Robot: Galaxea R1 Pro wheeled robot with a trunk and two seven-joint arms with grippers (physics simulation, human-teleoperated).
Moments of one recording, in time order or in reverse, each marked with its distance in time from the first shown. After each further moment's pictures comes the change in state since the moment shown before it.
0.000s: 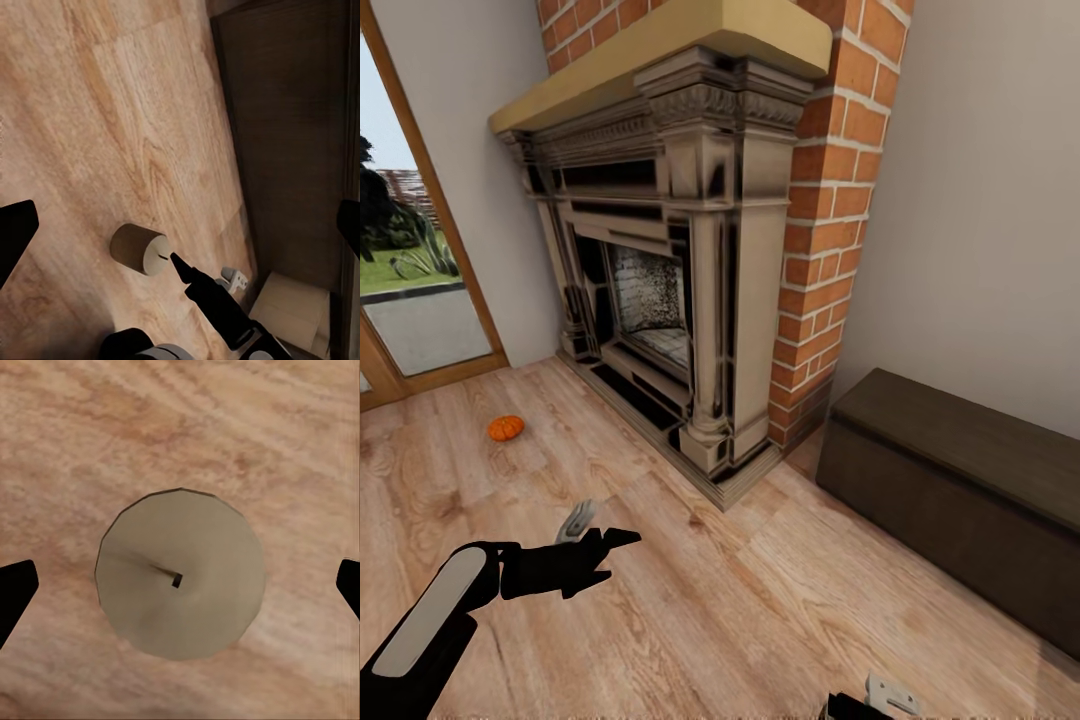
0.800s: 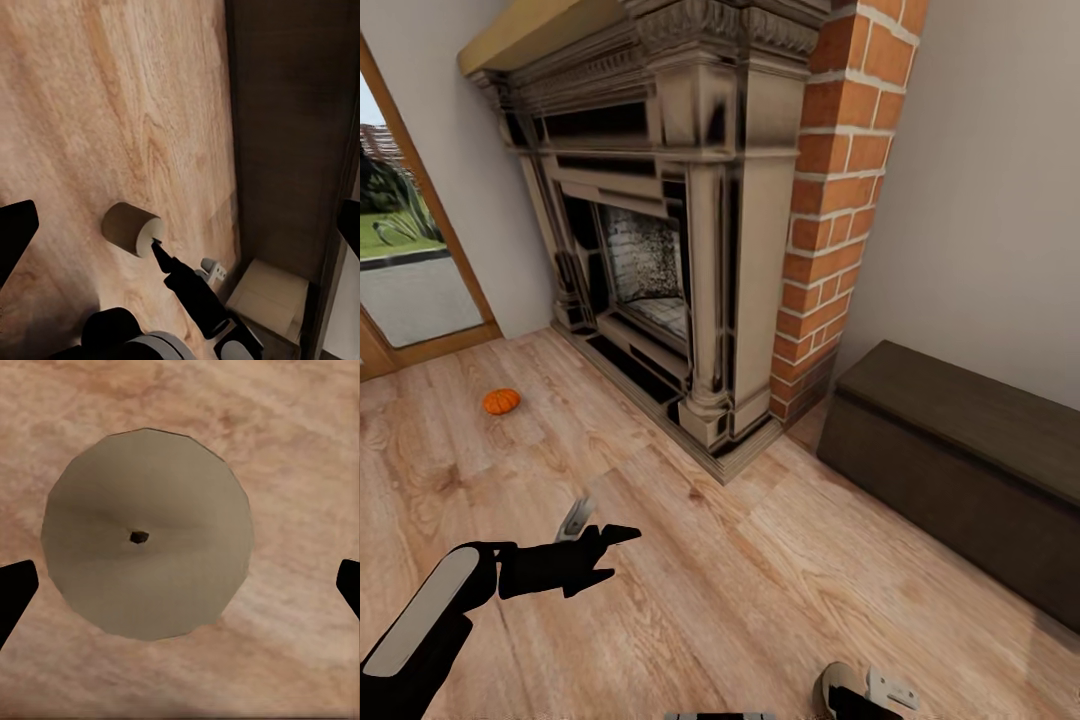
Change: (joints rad) left arm 0.001 0.014 0.000 0.000 0.086 0.000 -0.001; right arm 0.000 0.001 0.002 0.000 0.003 -0.057 -0.001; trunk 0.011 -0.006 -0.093
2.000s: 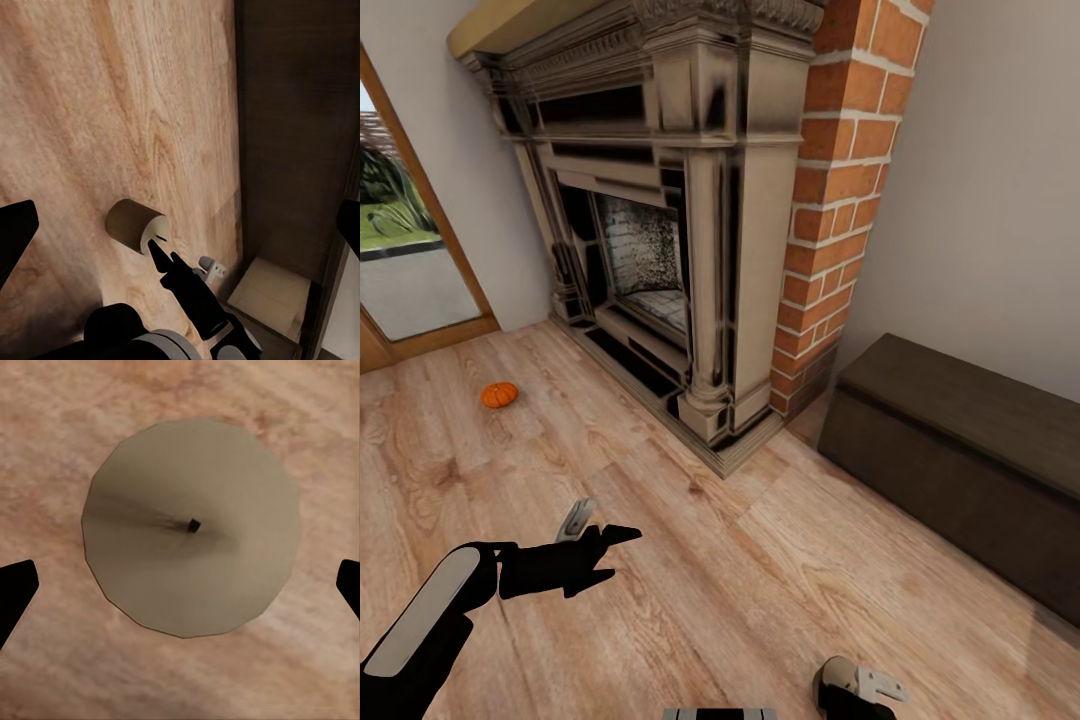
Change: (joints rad) left arm 0.000 0.000 -0.003 0.000 -0.001 0.000 0.000; right arm 0.000 0.012 0.081 -0.001 -0.003 -0.040 0.003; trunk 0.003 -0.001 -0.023
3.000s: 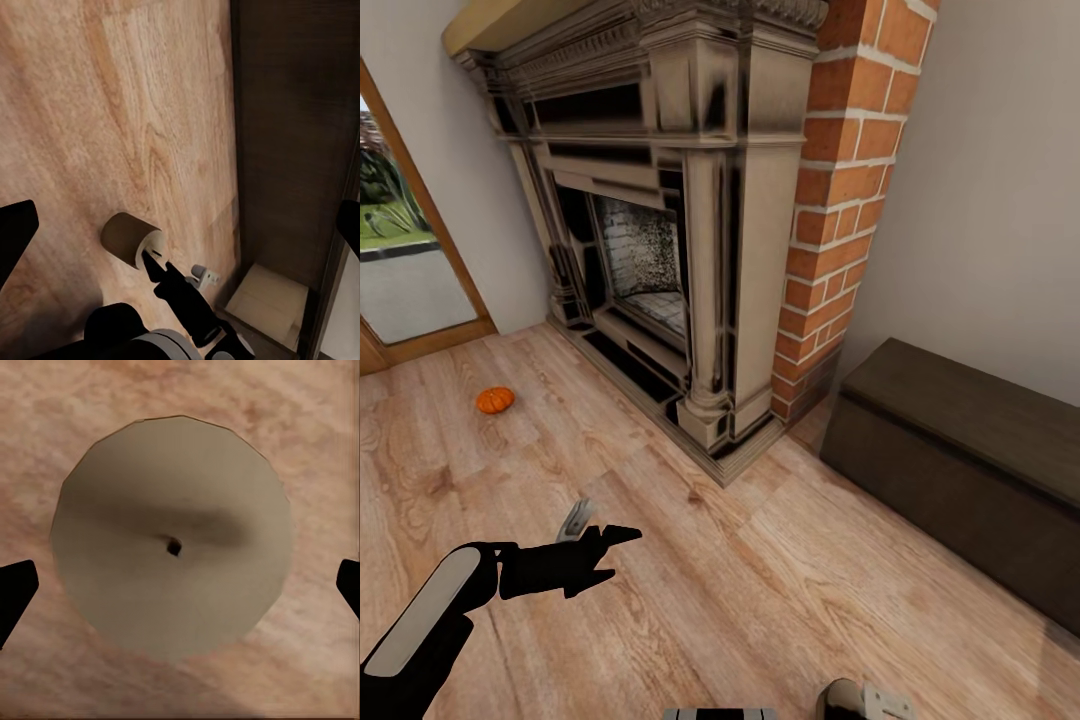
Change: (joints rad) left arm 0.000 0.000 -0.002 0.000 0.000 0.000 0.000; right arm 0.000 0.001 0.000 0.073 0.001 -0.012 -0.002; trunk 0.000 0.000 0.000
